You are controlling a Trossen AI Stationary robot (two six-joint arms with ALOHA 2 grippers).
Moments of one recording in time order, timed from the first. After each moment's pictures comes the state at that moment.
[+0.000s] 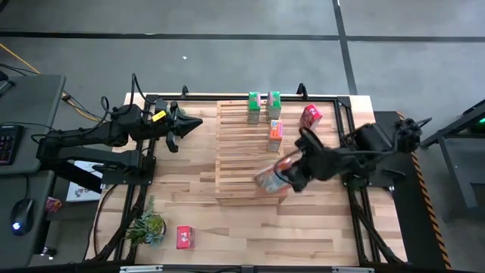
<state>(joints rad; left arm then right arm) 0.12 0.73 0.77 0.04 -0.06 -0.37 0.45 1.57 2.06 -1.37 0.34 1.22</state>
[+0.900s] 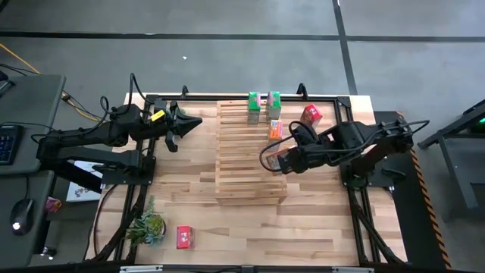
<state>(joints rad) 0.12 0.73 0.77 0.06 -0.06 -0.37 0.32 1.59 1.95 -1.57 0.38 1.39</state>
